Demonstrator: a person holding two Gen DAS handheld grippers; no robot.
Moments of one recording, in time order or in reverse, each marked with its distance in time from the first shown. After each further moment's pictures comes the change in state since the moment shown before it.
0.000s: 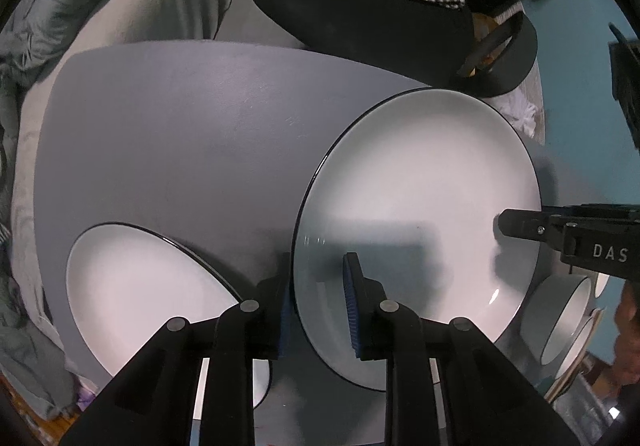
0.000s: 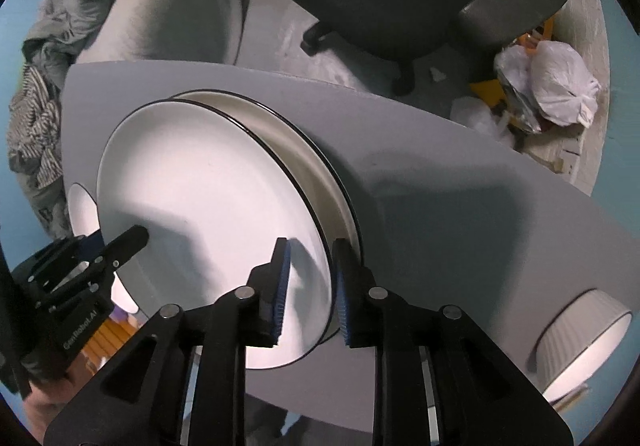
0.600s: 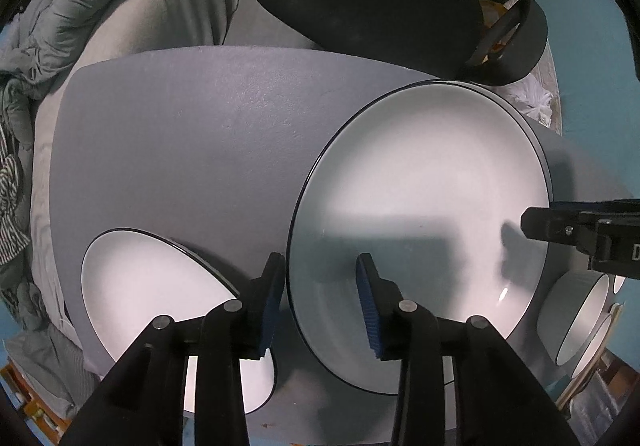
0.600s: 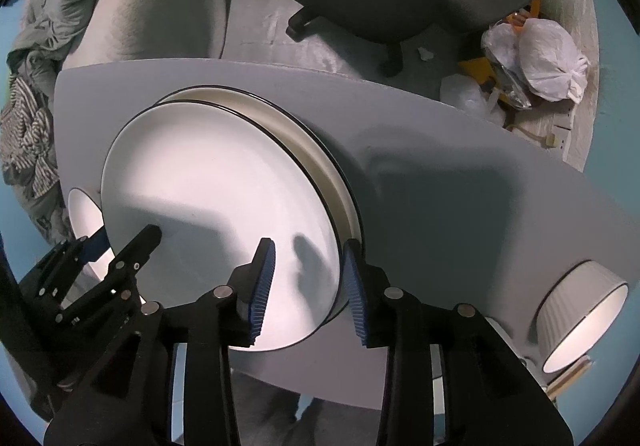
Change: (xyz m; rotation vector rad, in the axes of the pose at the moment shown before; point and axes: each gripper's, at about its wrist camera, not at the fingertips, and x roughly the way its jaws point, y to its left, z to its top) left arm -0.001 -0.011 0.007 0.032 0.022 0.084; right arm -0.009 0.000 -0.002 0.062 0.046 -0.020
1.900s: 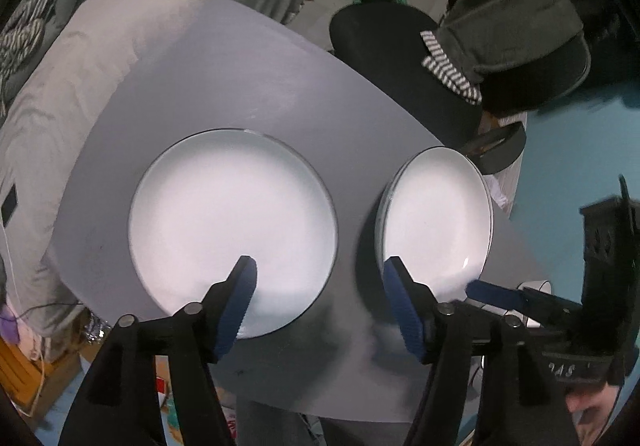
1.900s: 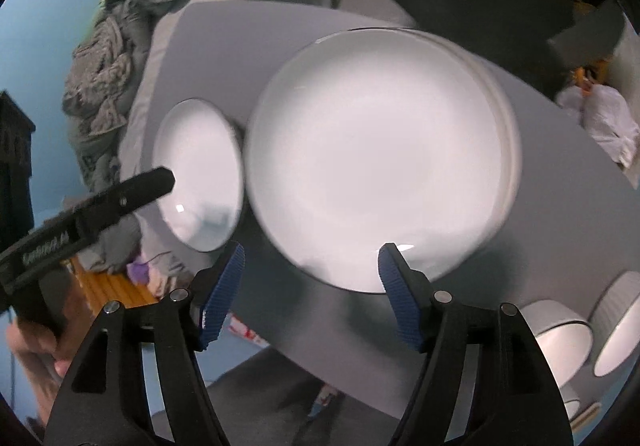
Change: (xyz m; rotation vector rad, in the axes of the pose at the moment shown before) left arm -0.078 0.118 -0.088 -0.401 -0.165 -0.258; right arm -0.009 0.074 -0.080 -0.279 -0.109 0.184
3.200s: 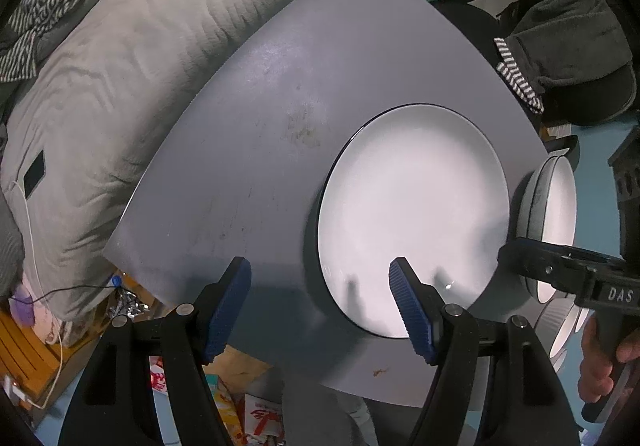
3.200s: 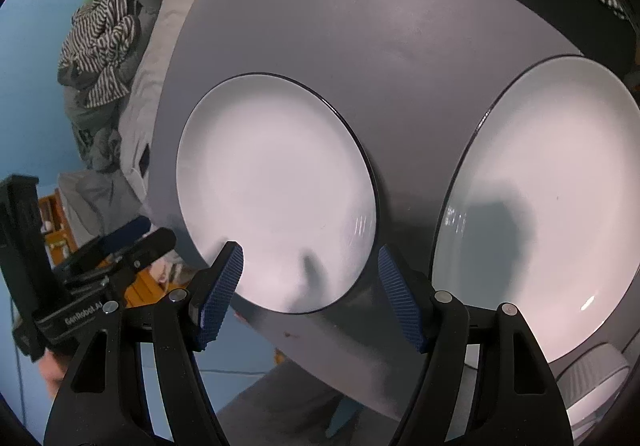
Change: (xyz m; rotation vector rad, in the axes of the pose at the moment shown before) left arm 0.035 0.126 0.001 -0.068 0.056 0.098; right arm 0.075 0.064 0.039 -0.061 0.107 -0.011
